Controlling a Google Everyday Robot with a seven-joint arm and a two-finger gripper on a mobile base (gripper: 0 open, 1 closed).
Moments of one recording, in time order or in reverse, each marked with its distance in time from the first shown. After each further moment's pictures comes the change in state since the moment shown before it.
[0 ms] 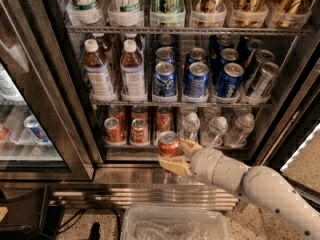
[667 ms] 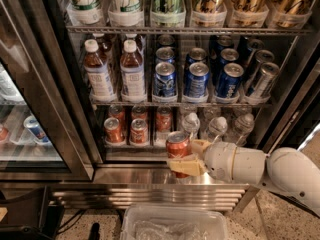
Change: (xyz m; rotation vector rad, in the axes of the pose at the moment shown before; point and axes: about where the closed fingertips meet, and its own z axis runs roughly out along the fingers) arm -0.022 0.010 -0.039 -0.169 0.085 0.116
